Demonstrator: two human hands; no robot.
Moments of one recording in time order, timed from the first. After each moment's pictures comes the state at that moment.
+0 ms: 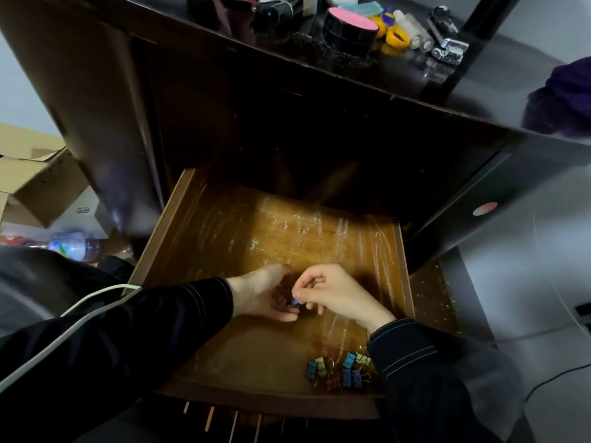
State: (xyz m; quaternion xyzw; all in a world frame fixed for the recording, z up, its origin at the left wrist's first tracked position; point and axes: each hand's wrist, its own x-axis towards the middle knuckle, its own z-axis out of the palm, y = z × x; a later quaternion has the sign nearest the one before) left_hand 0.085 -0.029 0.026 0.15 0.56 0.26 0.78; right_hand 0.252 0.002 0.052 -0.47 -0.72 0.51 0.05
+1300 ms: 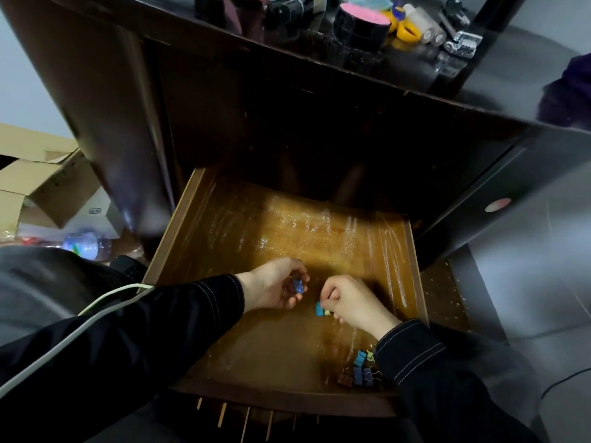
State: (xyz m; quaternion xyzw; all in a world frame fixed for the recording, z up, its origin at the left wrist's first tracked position) left_hand 0.084 -0.025 0.032 0.17 0.58 0.27 0.75; right_hand 0.270 0.000 0.026 -0.55 -0.77 0.31 -0.04
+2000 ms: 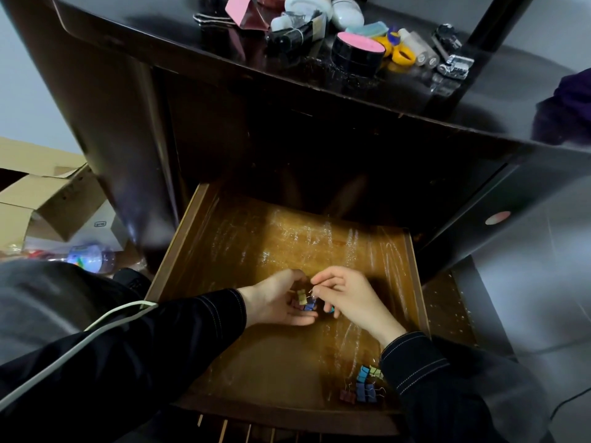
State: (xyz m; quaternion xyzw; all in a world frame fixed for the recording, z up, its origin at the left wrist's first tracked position) left_hand 0.085 -0.026 0.033 0.11 0.53 0.29 0.79; right_hand 0.257 0.006 0.045 -0.51 -0.69 0.48 0.16
